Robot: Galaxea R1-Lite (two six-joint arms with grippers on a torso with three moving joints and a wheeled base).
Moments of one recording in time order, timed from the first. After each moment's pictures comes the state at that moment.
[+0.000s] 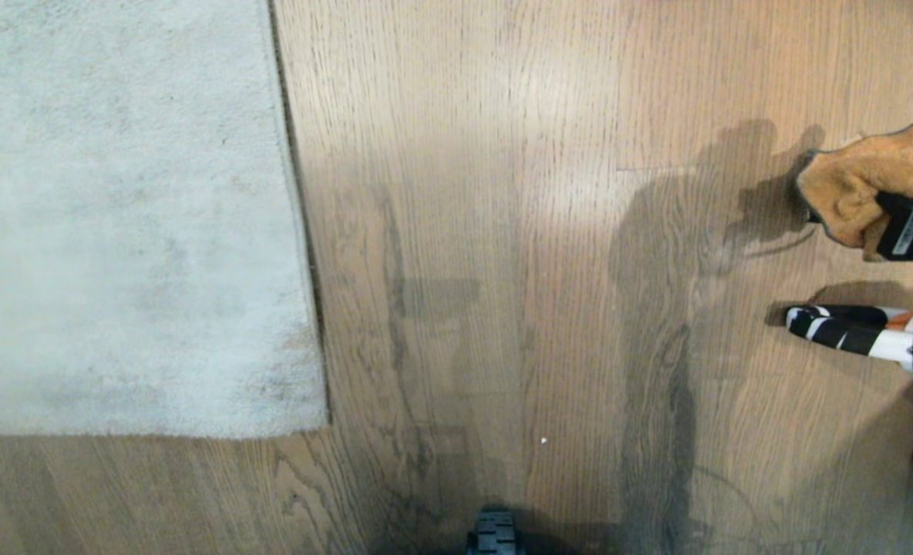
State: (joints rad) left arm 0.00 0.00 0.00 0.00 0.01 0.01; right arm -0.11 1.38 -0.76 -0.69 -0.09 -0.09
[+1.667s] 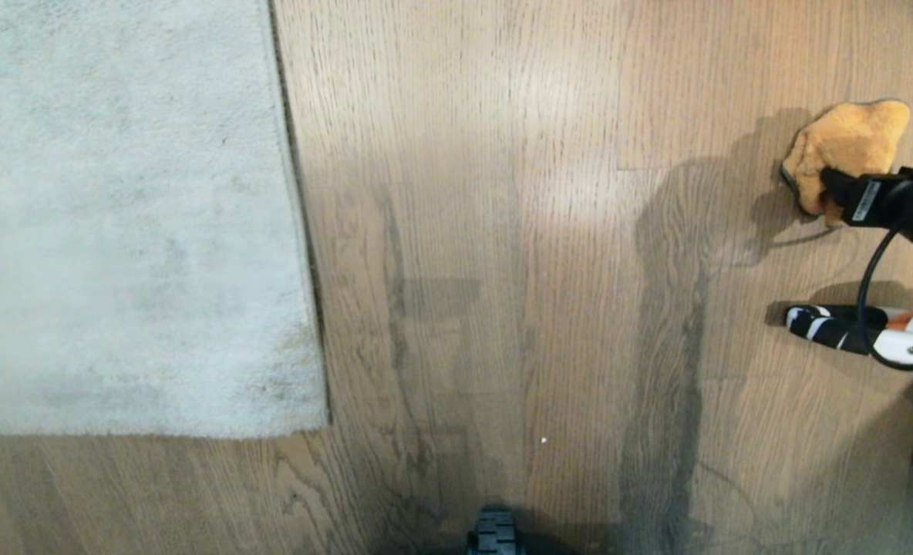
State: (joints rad) left arm 0.00 0.00 0.00 0.00 0.01 0.01; right arm -0.18 1.62 -0.92 -0.81 -0.08 -0.08
